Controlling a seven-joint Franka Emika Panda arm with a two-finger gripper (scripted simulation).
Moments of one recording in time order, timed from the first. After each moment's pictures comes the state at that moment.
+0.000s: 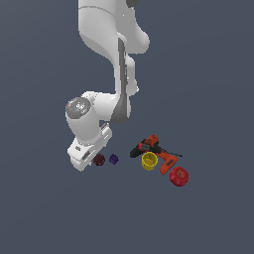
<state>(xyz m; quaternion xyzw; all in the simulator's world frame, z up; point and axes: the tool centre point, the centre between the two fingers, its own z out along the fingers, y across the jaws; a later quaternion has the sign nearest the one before) 0.041 -0.133 0.081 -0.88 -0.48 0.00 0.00</state>
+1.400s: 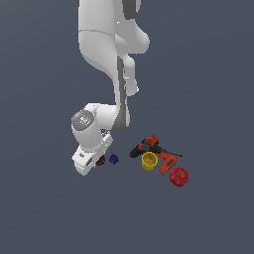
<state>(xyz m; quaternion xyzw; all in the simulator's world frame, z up) 0.041 -0.135 0.029 -0.87 -0.49 0.00 0.00</state>
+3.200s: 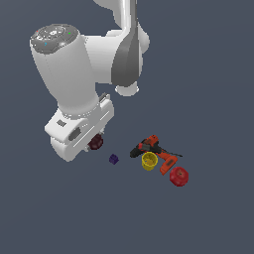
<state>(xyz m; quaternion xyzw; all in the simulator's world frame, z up) 0.078 -0.107 0.254 -0.87 -0.49 0.00 0.00</state>
